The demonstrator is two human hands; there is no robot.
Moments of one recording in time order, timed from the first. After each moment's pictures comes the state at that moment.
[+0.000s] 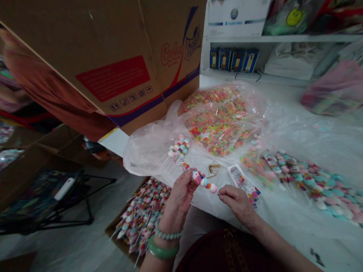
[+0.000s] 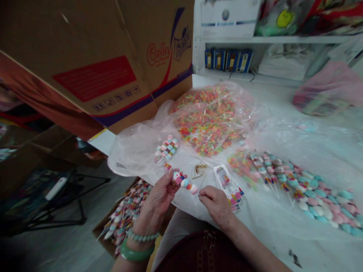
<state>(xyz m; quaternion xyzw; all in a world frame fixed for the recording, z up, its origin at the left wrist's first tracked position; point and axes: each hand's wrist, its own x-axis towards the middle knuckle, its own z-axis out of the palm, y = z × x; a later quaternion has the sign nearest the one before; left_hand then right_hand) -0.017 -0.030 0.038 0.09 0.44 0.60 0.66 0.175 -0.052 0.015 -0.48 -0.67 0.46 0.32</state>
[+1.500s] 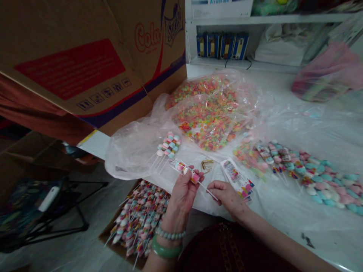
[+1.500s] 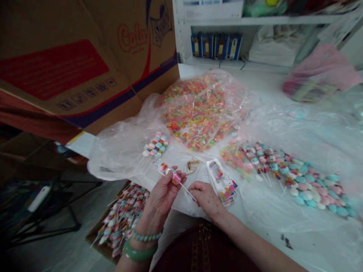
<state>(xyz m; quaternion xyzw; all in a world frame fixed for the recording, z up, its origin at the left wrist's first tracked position) 0.010 -0.024 0.023 0.06 0.44 0.58 0.69 0.155 -0.041 0.014 -0.51 -0.42 0.68 0.32</state>
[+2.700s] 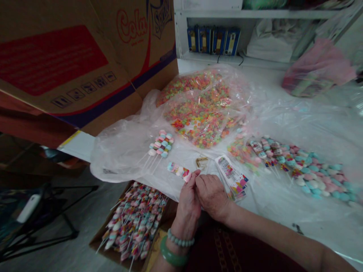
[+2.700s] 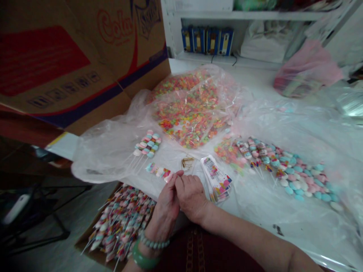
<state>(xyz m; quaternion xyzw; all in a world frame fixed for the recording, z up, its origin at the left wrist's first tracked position) 0.041 -0.036 -0.002 0.01 0.45 0.57 0.69 0.133 -0.046 0.004 -0.50 -0.82 0.13 0.25</state>
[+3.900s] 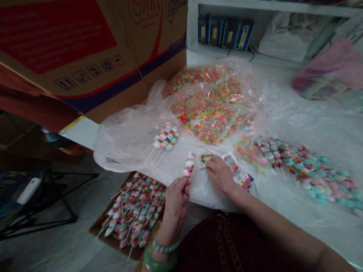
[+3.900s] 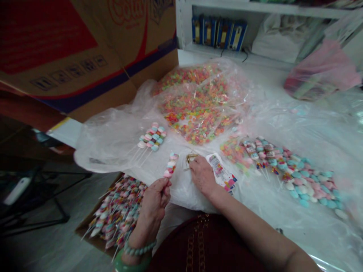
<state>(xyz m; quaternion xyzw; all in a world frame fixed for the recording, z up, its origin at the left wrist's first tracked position) -0.007 -0.055 0.009 0.12 0.61 0.50 0.61 0.151 0.004 -0.020 -0.55 -0.80 0.16 0.20</state>
